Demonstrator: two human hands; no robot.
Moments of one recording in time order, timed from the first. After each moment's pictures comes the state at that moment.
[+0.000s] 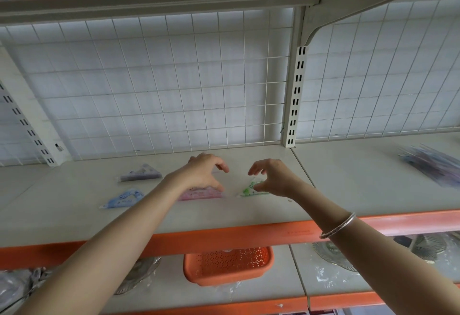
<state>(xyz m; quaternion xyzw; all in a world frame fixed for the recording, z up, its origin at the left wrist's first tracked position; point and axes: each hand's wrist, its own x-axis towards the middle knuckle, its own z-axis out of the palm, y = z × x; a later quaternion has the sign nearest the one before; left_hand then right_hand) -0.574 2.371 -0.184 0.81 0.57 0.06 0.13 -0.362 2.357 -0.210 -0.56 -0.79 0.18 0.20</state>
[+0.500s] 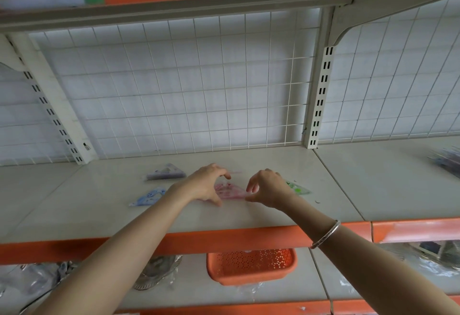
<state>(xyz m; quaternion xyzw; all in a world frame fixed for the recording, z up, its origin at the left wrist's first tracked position) -0.632 2.364 -0.204 0.81 0.57 0.01 0.14 -0.439 2.355 -0.229 -0.57 -0.80 0.12 0.15</state>
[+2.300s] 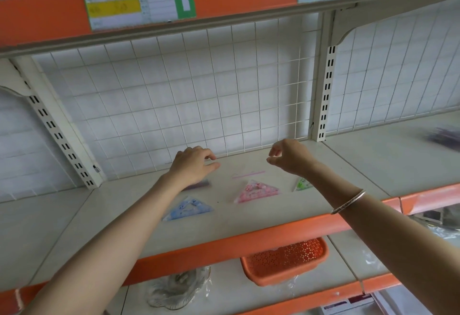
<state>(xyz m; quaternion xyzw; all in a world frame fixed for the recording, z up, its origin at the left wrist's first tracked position) -0.730 2.386 -0.159 0.81 0.57 0.11 0.01 -0.472 2.366 -0.175 -0.67 -0.70 0.07 0.23</state>
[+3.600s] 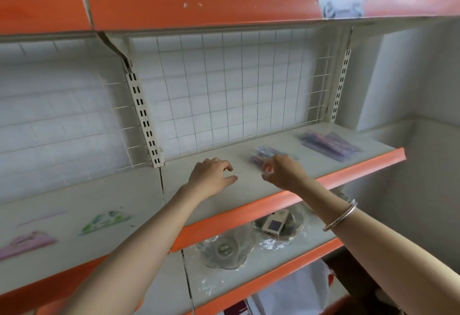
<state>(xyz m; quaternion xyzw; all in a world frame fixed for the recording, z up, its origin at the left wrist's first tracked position) -0.203 2.337 -0.185 0.88 0.45 0.10 0.05 -0.010 2.269 -0.183 -0.76 -0.63 0.03 0.18</state>
